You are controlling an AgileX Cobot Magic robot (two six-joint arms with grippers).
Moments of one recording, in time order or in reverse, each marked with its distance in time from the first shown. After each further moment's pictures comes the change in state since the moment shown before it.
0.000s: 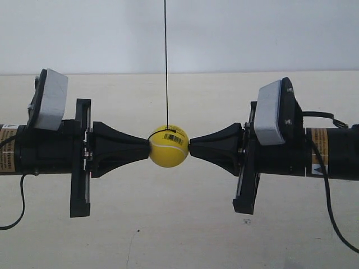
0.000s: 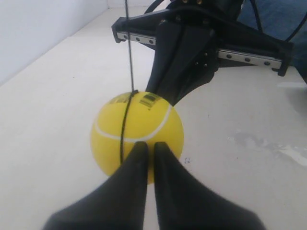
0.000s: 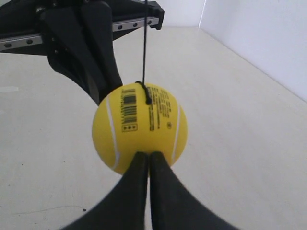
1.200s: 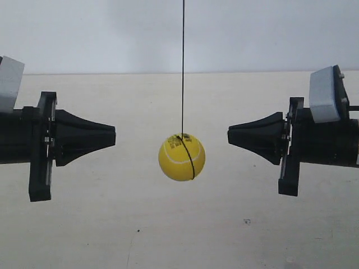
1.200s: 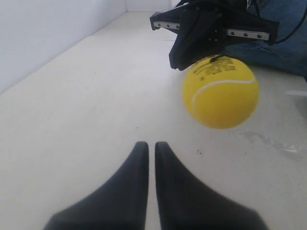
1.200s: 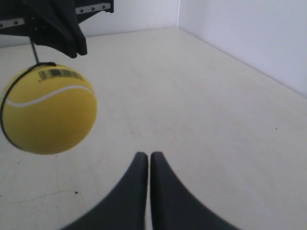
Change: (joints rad) left arm 0.206 -0.036 -0.001 0.140 -0.102 -0.117; right arm -0.251 0.000 0.000 -0.180 -0.130 0.145
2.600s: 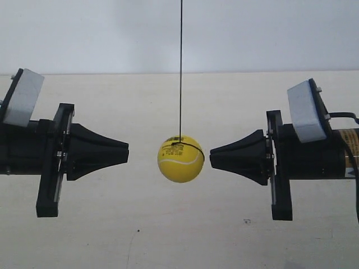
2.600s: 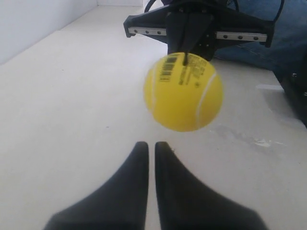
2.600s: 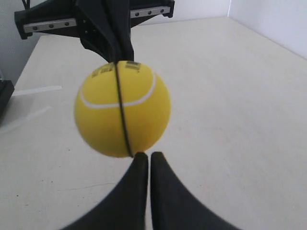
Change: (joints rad) left arm -0.065 0.035 -0.001 0.025 -0.006 0.005; right arm 0.092 0.000 -0.001 -0.076 -0.002 0.031
